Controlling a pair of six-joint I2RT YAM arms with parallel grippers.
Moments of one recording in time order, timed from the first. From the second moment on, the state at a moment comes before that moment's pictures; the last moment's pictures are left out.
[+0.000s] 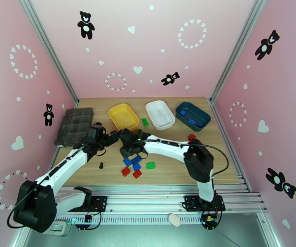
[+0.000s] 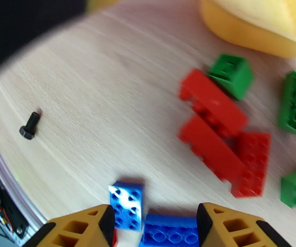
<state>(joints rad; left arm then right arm) -0.19 1.18 0.64 -0.28 0.10 -0.75 1.06 2.01 1.57 -0.65 0.07 0.34</state>
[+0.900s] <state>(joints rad) -0.09 1.18 0.55 -0.16 0.28 -0.80 1.11 2.21 1.68 -0.76 0.02 0.31</state>
